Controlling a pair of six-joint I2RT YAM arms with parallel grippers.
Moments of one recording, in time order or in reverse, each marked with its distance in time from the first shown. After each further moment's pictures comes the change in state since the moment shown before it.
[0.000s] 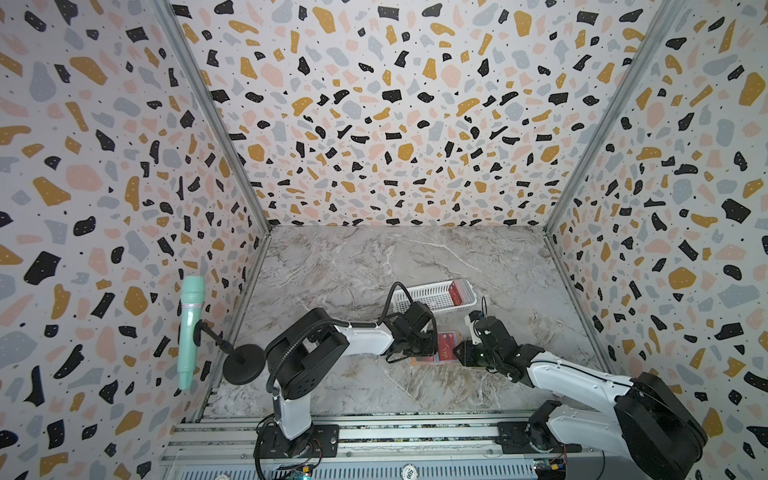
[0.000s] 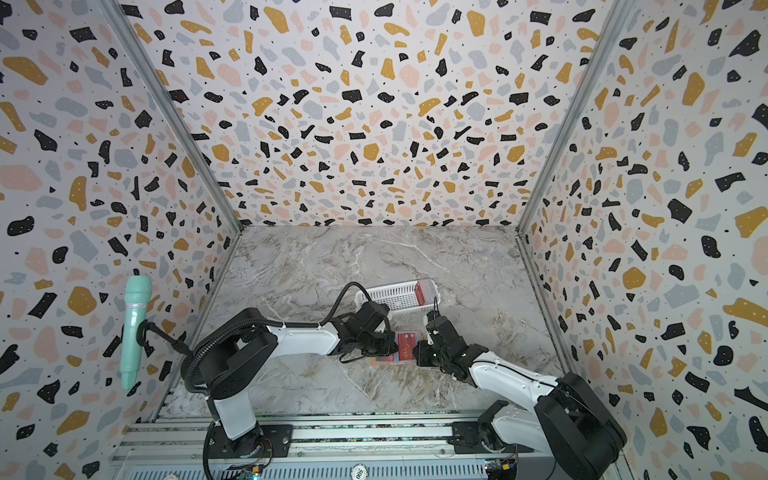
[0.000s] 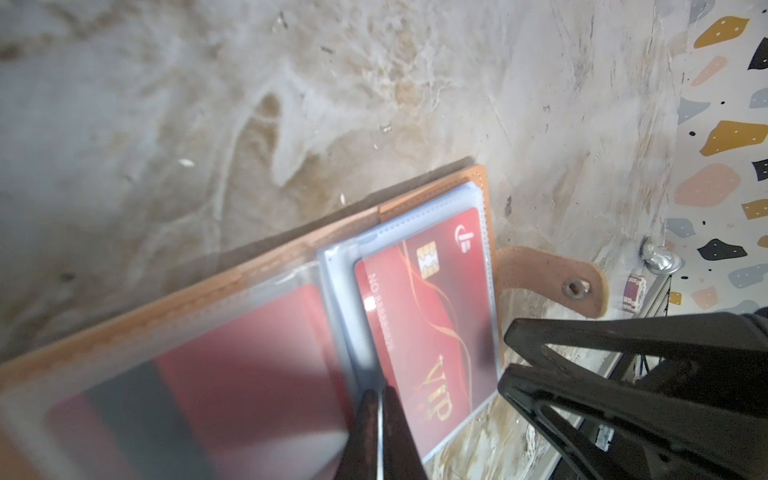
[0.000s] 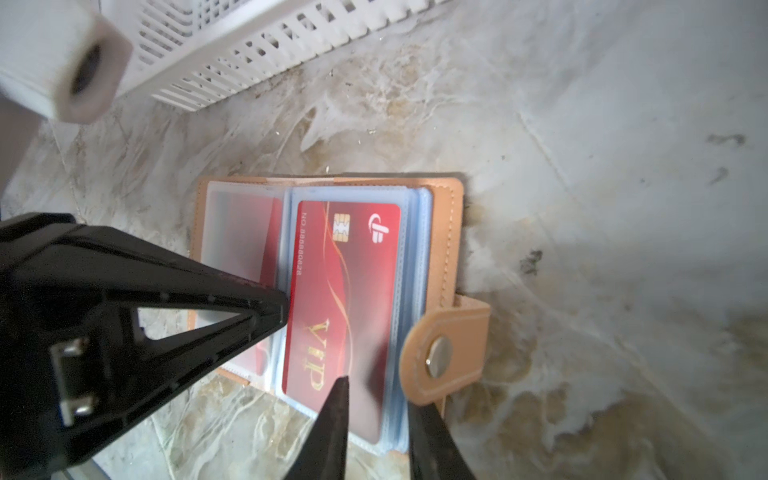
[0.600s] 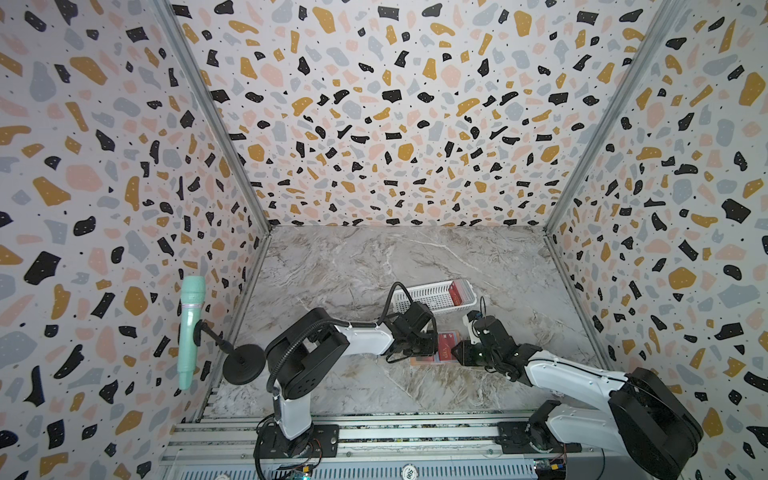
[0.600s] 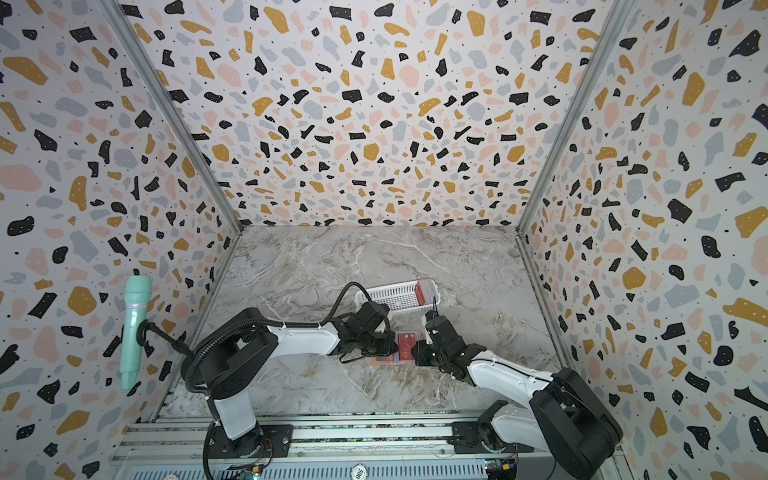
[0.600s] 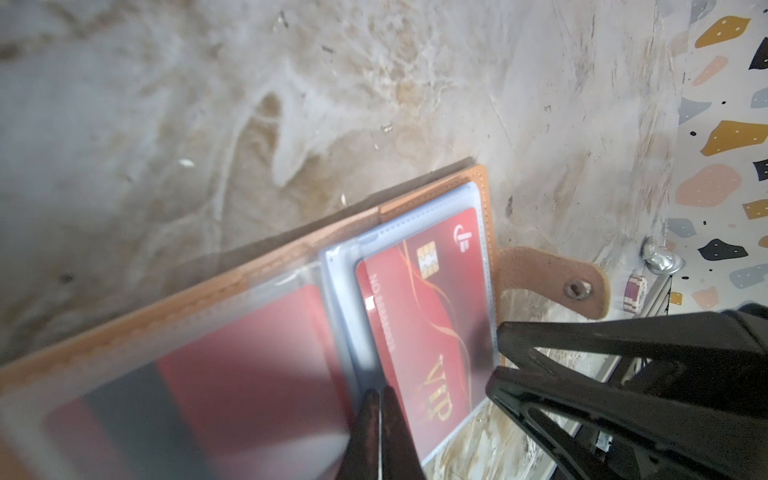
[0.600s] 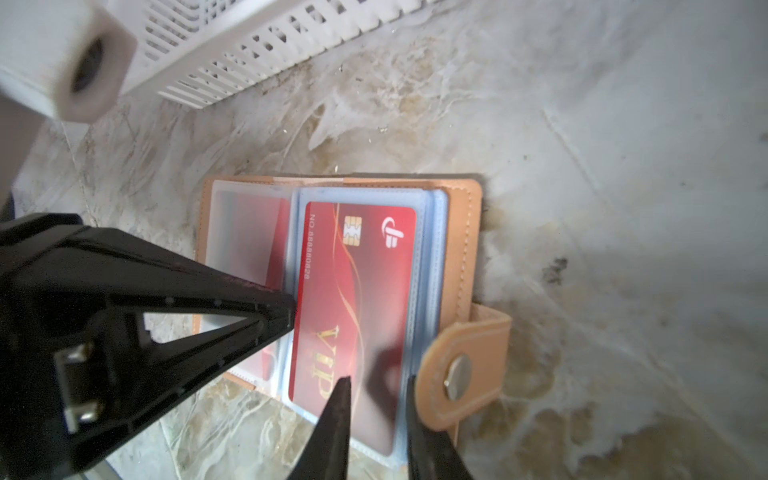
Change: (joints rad) left arm 0.000 0.002 0.000 0.002 0.000 0.000; right arm -0.001 0.034 -0.003 0.038 -0.026 0.003
